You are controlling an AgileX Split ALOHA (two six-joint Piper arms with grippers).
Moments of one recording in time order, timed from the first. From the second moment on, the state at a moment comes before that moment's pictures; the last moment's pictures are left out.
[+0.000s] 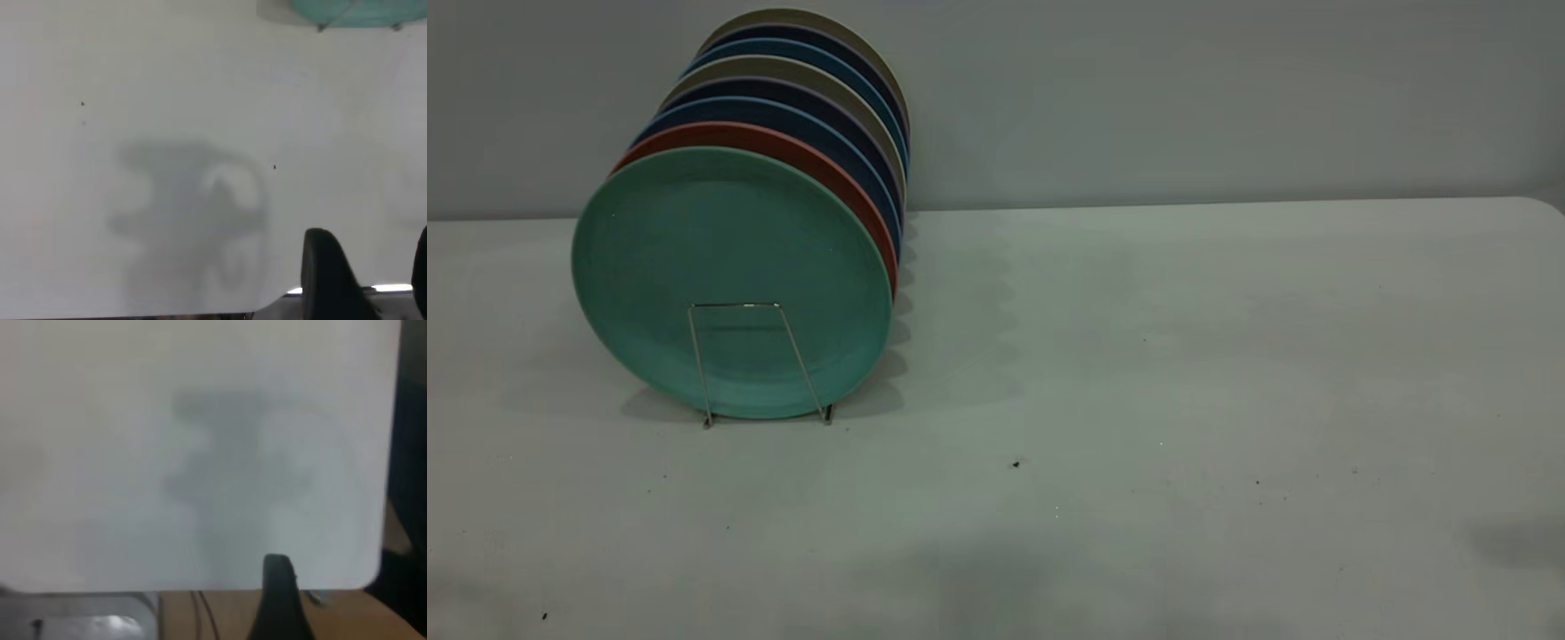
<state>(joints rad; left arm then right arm) 0.07 1.03 -0.96 -0.07 1.00 0.04 0.13 1.16 -1.08 -0.11 1.22 0.06</state>
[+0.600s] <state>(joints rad) 0.07 0.29 -0.57 -0.09 1.16 0.02 0.13 0.41 -0.59 0.06 1.17 -0.13</state>
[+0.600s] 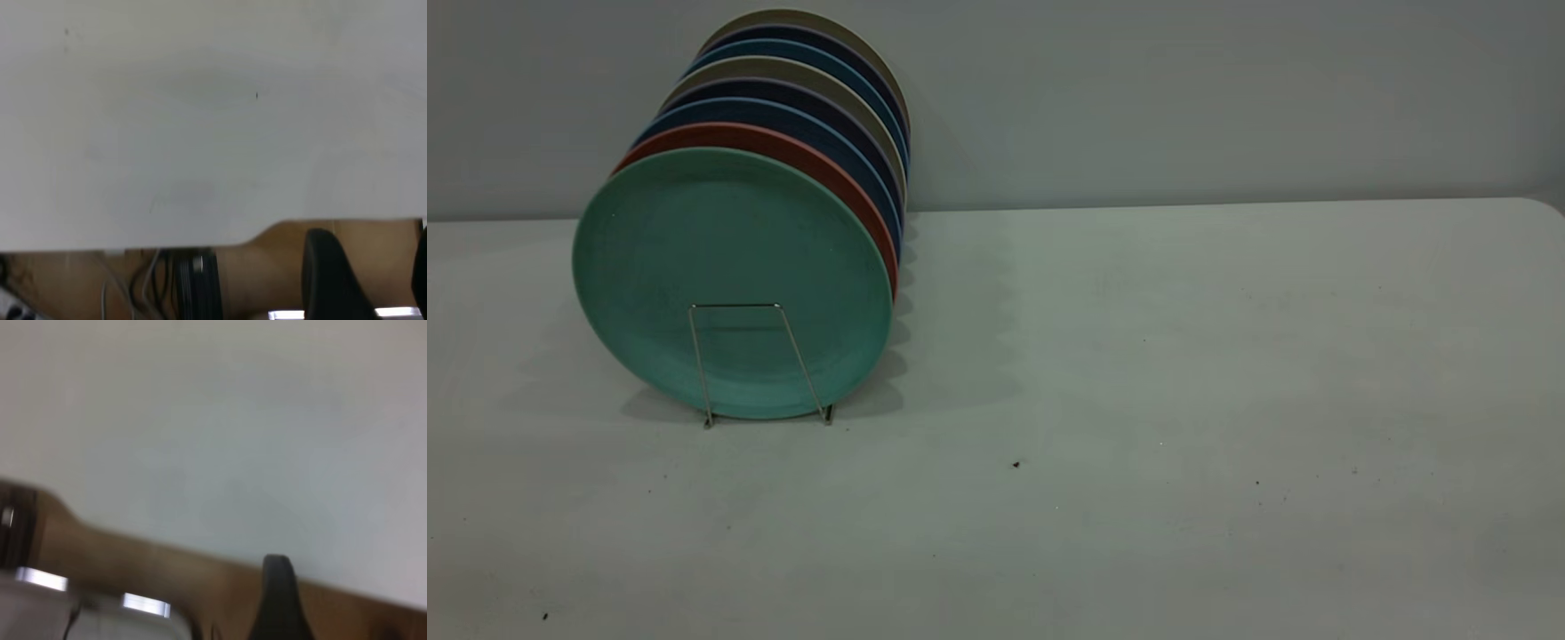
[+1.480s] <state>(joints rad) 0.04 0.01 -0.49 -0.07 1.14 0.11 0.13 0.08 -0.48 0.06 1.13 -0.14</state>
